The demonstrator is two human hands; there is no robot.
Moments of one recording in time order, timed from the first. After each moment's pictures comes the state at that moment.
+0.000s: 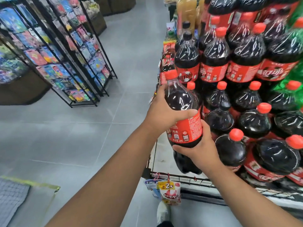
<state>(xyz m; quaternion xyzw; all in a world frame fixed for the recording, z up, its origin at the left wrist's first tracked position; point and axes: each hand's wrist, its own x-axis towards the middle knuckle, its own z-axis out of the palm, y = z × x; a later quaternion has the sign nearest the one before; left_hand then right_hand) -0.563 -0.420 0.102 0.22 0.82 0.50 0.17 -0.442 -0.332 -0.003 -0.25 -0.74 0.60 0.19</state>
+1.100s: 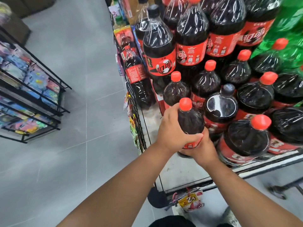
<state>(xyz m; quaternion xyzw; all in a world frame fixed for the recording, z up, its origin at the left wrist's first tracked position) -0.627 -0.388 -0.035 0.44 0.78 0.38 0.23 -0.508 -0.336 -0.121 -0.42 -0.54 0.69 0.23</state>
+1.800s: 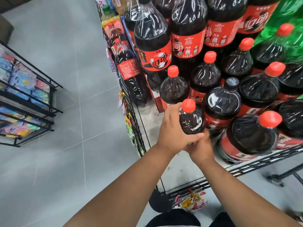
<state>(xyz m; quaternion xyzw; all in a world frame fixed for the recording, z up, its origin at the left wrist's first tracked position) -0.637 -0.377 -0.068 0.49 0.75 0.40 0.20 -0.527 -0.333 -0.159 -0.57 -0.59 0.54 0.17</state>
